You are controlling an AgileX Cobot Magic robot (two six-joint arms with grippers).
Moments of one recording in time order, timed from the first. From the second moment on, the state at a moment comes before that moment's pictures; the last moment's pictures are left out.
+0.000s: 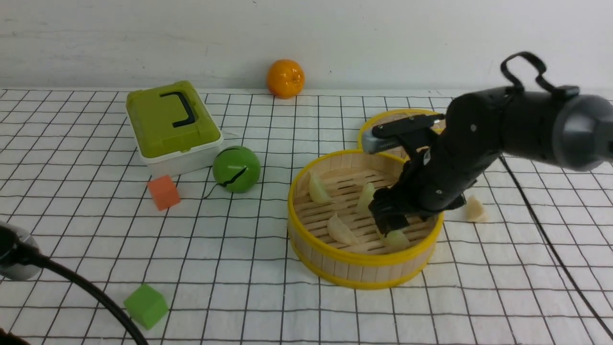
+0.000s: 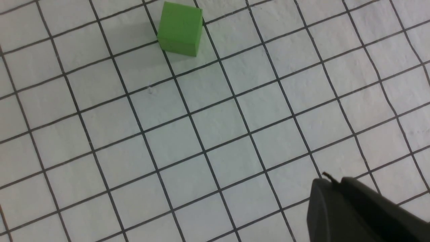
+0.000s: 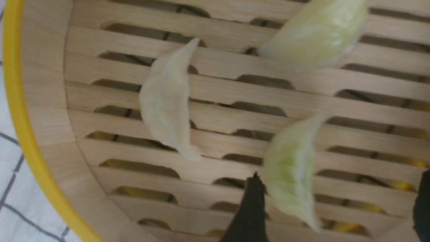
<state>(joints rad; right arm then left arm) 0.38 1.86 -1.42 0.12 0.76 -0.01 -0.54 0.74 -0.74 0.04 1.07 -0.17</state>
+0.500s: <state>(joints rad) 0.10 1.98 -1.43 0.05 0.71 0.04 -0.54 0.74 -0.74 0.04 1.07 -0.17</state>
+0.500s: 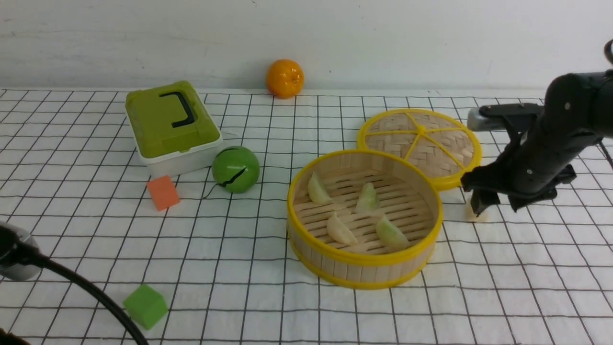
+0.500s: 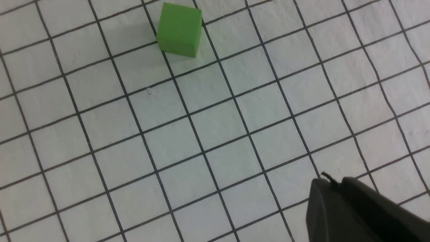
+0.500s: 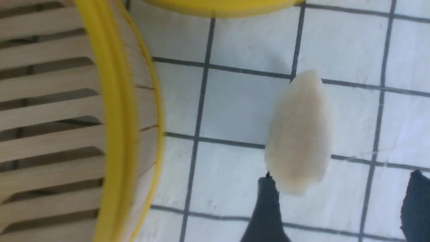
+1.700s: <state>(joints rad) 0.36 2.03 -1.56 0.04 0.73 0.10 -0.54 0.69 -0.69 -0.01 1.03 -0.21</state>
